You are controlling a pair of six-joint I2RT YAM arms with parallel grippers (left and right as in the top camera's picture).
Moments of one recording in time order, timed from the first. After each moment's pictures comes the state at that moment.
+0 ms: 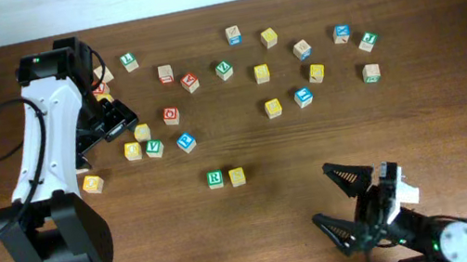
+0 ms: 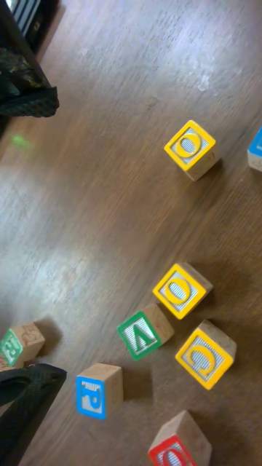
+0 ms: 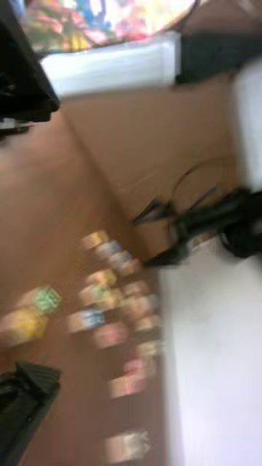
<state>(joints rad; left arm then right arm) 0.01 1.99 1.85 -1.50 -0.06 -0.61 0.02 0.01 0.01 0.28 -0.98 0.65</state>
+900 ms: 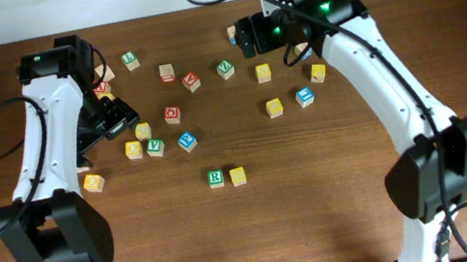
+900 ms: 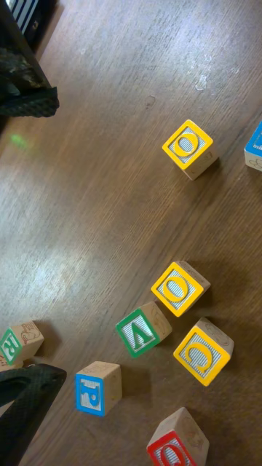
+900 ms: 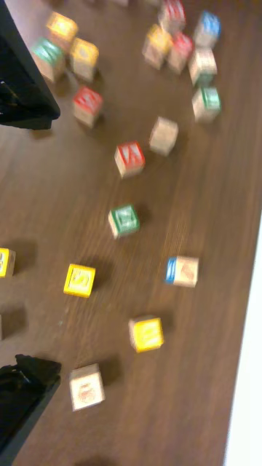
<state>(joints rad) 0.01 1.99 1.86 -1.50 -0.06 -0.61 0.31 2.03 1.98 -0.85 -0.13 0.16</state>
